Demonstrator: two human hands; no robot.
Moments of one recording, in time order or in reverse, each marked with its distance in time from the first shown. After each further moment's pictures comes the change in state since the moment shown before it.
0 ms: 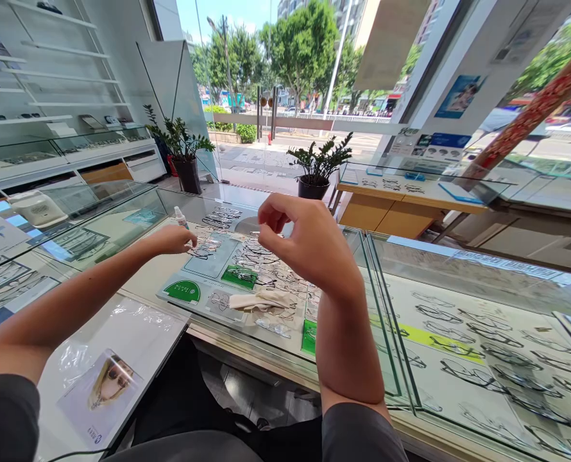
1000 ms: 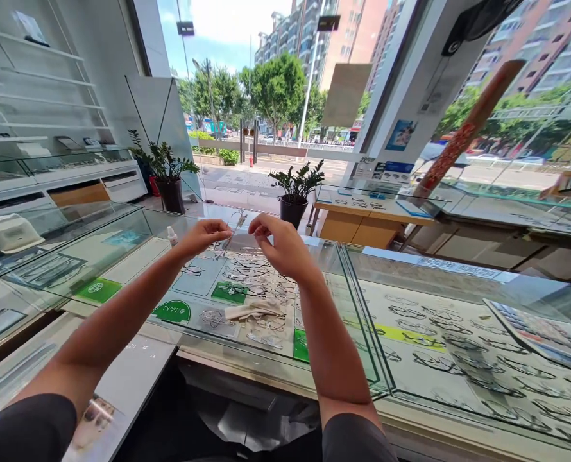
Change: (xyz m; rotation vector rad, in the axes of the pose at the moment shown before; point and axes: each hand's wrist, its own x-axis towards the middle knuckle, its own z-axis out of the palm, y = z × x) left_hand 0.017 0.124 -0.088 -1.356 0.499 0.344; right_hand 0.006 0.038 0.028 0.035 0.004 -0.058
